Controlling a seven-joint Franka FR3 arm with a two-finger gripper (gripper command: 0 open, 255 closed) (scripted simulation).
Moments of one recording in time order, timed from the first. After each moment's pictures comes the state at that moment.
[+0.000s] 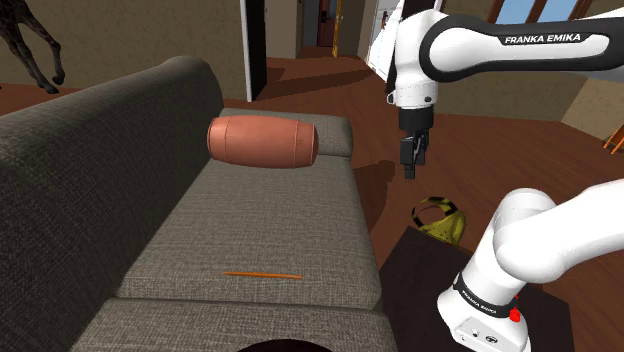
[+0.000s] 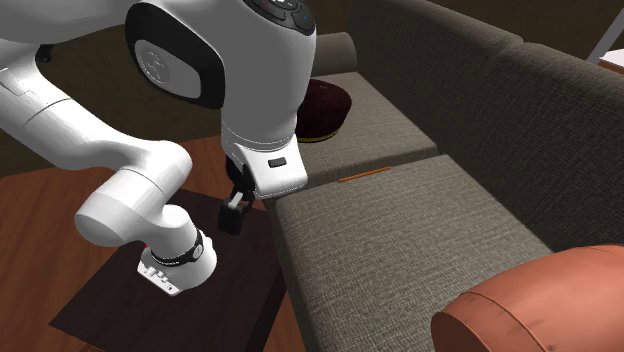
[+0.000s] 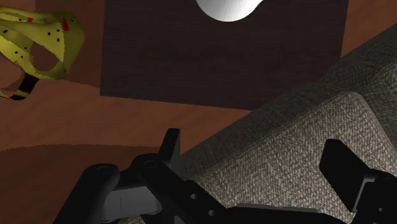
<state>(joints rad) 0.01 -0.74 -0.03 -2.45 0.00 1.43 -0.04</state>
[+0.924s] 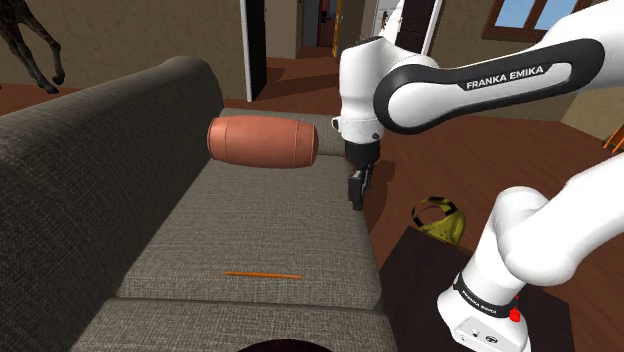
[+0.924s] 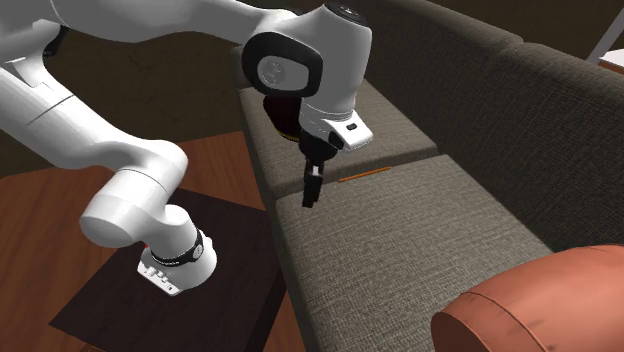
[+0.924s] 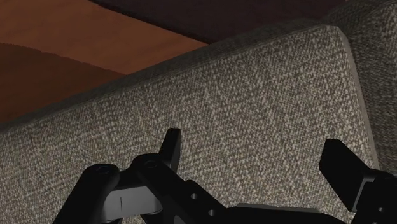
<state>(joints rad) 0.16 -0.52 0.19 -2.44 0.06 1.76 0.03</state>
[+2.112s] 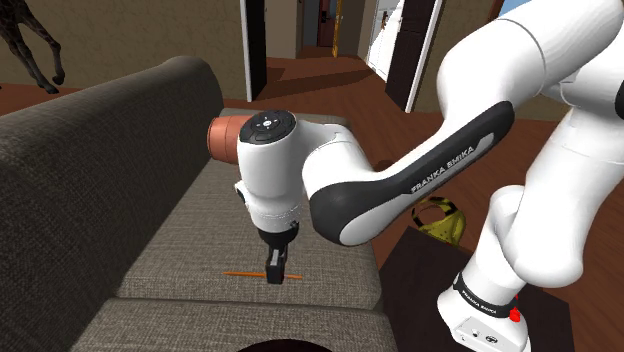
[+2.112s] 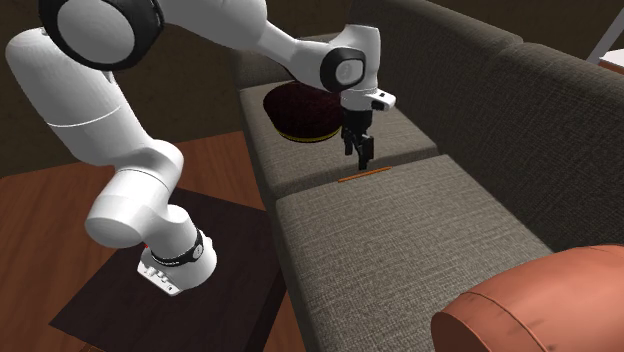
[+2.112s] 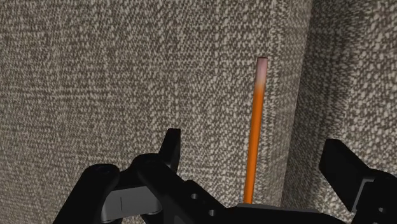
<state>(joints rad) 0.28 -0.01 0.50 -2.18 -0.23 2.10 0.30</state>
